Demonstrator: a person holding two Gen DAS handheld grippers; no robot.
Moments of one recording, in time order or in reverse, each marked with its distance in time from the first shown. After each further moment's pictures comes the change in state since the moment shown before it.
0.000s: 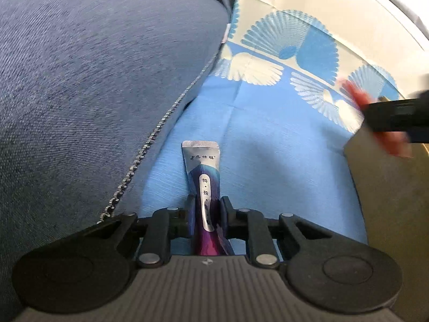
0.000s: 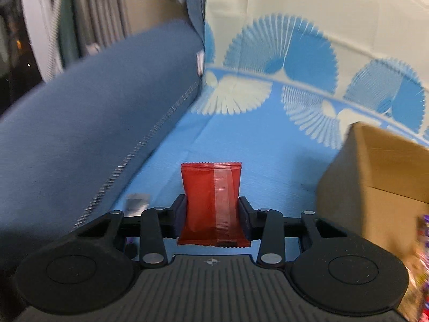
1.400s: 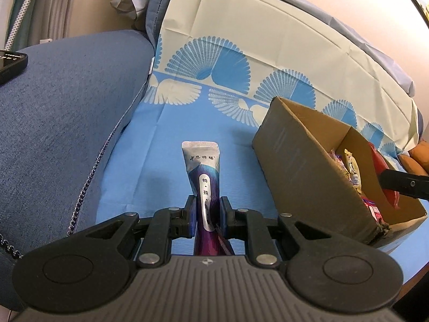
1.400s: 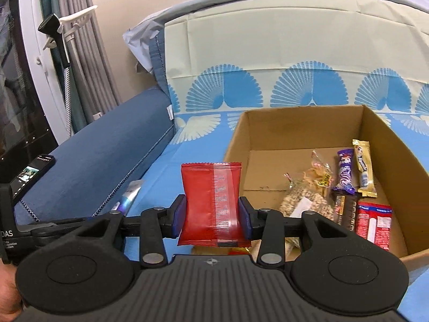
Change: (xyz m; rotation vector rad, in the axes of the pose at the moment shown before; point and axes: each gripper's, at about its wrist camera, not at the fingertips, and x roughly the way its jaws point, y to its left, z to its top) left arm -0.101 -0.025 -0.035 0.137 -0.102 -0.256; right arm -0.173 -0.086 -0.144 0.211 -0.260 0.017
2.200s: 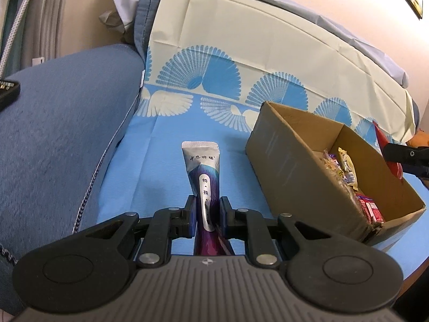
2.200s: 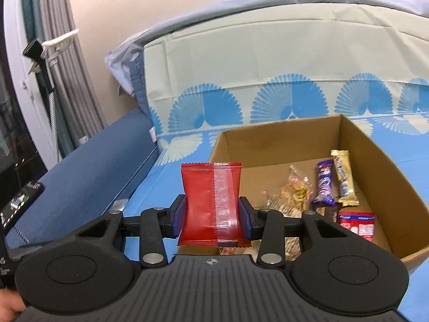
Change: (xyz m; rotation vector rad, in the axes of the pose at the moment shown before) left arm -0.007 -0.015 0.004 0.068 -0.042 -0.002; right arm -0.013 -0.017 0.009 0.071 -0.086 -0.059
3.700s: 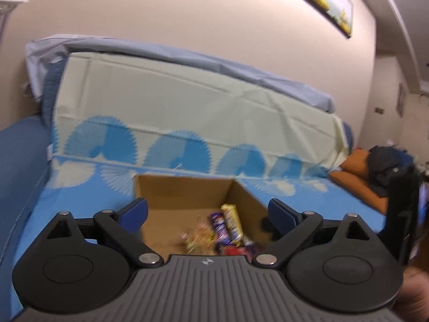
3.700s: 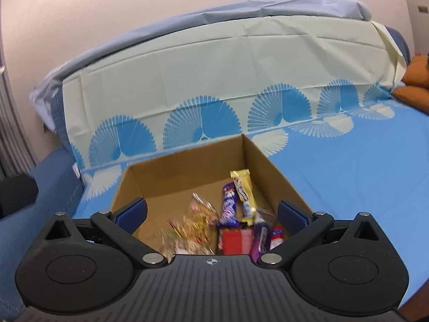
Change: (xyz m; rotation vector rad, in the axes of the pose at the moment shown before) left arm -0.075 -0.170 0.037 0.100 -0.204 -0.241; right arm -0.030 -0.065 0.020 0.103 -0.066 -0.317
